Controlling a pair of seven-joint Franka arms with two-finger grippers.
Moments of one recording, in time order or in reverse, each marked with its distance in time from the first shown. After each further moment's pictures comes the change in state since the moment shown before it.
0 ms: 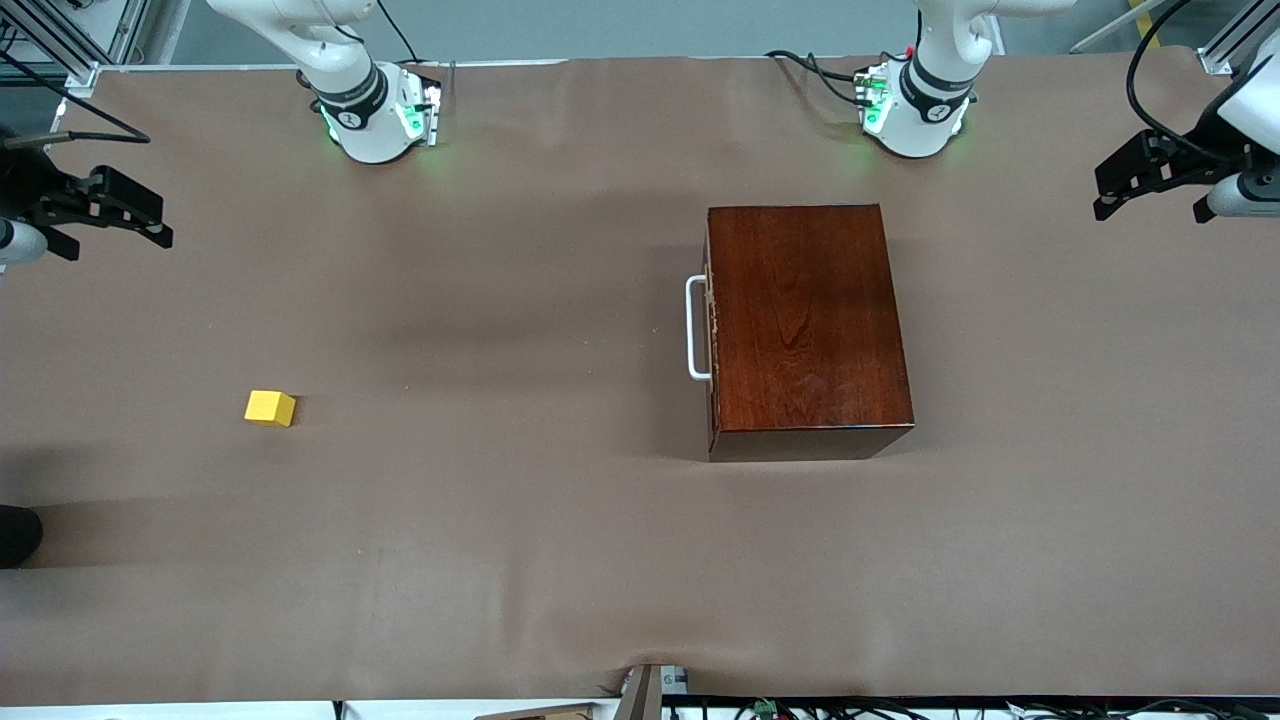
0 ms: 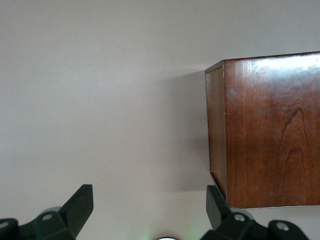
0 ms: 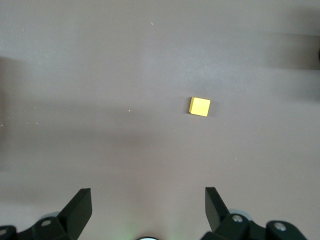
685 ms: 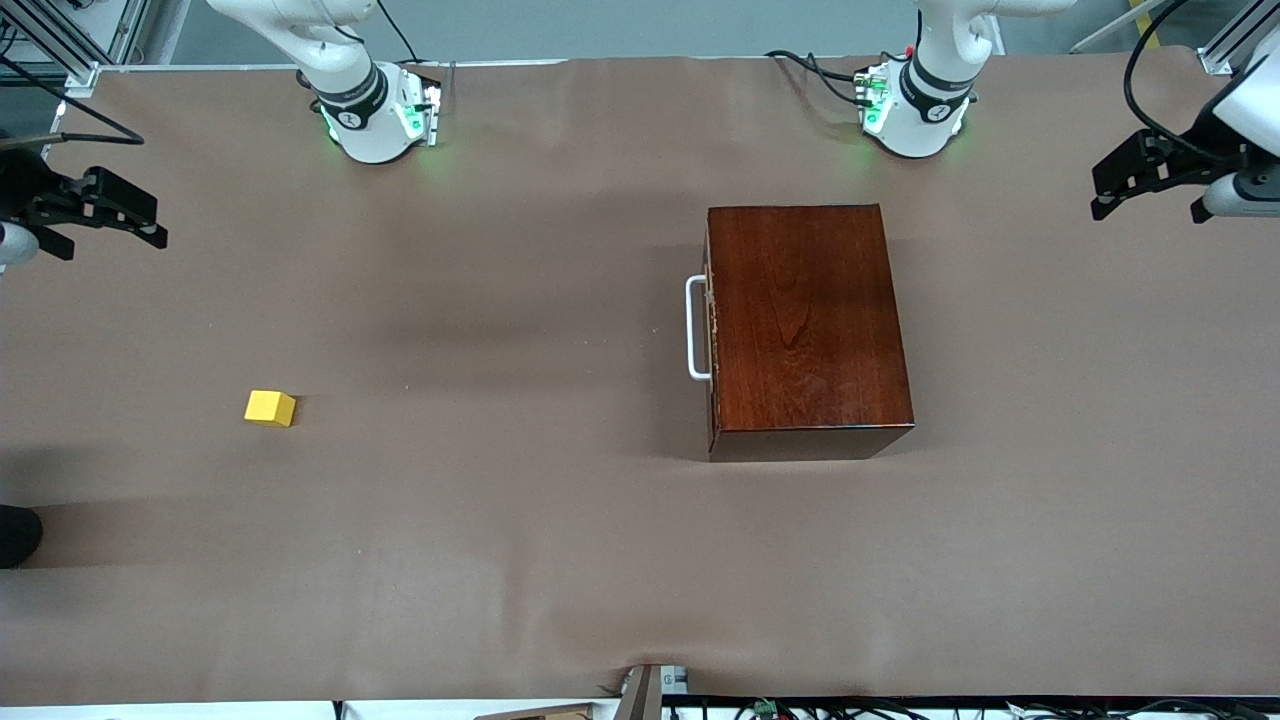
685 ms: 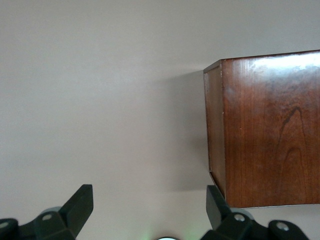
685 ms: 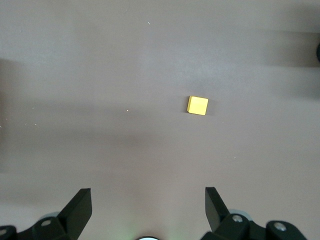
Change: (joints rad) left arm -0.008 0.003 -0.008 0.000 -0.002 -0.001 0.000; right arm -0.013 0.001 -0.002 0.000 0.000 -0.002 0.001
